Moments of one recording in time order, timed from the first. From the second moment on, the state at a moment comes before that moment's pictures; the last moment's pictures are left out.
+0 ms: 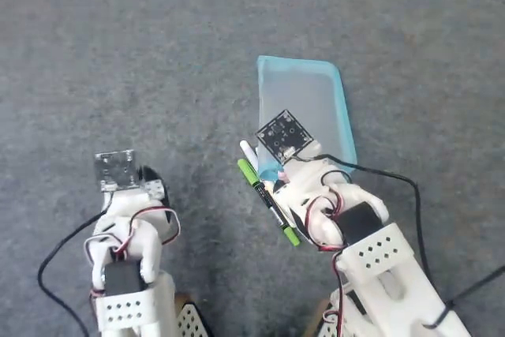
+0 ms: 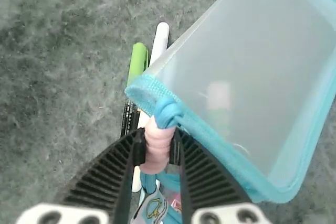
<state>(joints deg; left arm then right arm) -14.8 -103.2 96.9 52.1 0.9 -31.3 -54.1 60.7 53.5 12.7</state>
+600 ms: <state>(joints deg) -4.7 -66.7 65.8 48.4 -7.6 -32.1 -54.2 54.5 63.6 15.3</state>
